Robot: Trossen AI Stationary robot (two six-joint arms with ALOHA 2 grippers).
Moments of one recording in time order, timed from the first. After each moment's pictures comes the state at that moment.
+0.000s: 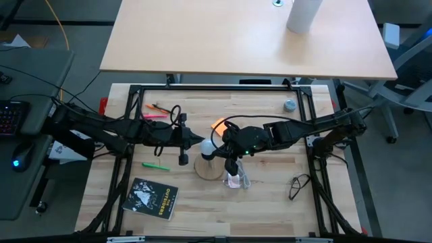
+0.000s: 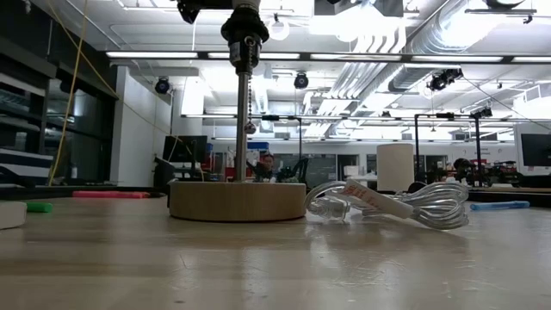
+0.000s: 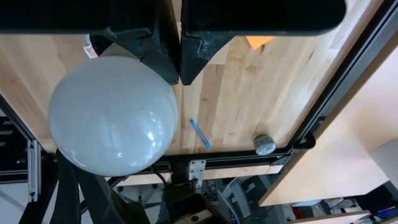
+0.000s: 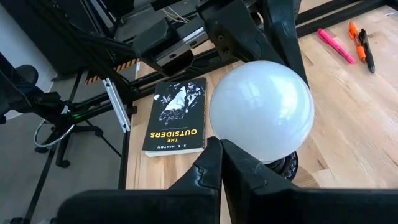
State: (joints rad) left arm -0.21 1.19 0.95 -0.17 -0.33 0.01; right arm 0.22 1.60 1.49 -0.41 0.13 0.47
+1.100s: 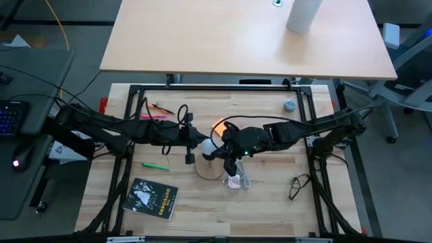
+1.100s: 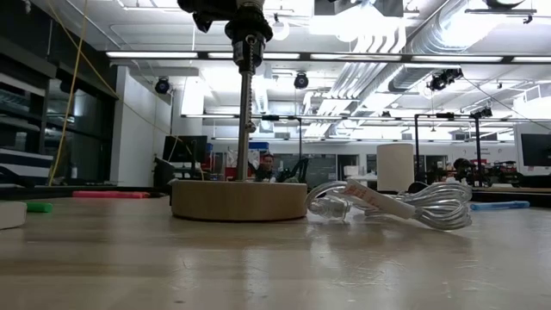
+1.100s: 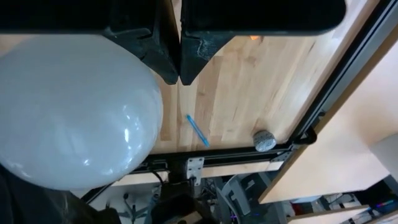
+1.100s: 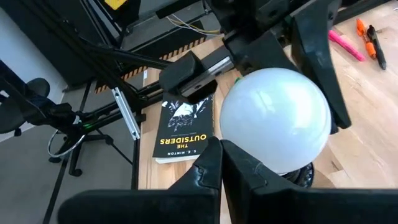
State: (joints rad) left arm -0.16 1.27 0.95 -0.07 -0.29 0.05; right arm 0.23 1.61 1.49 -0.37 0.12 0.52
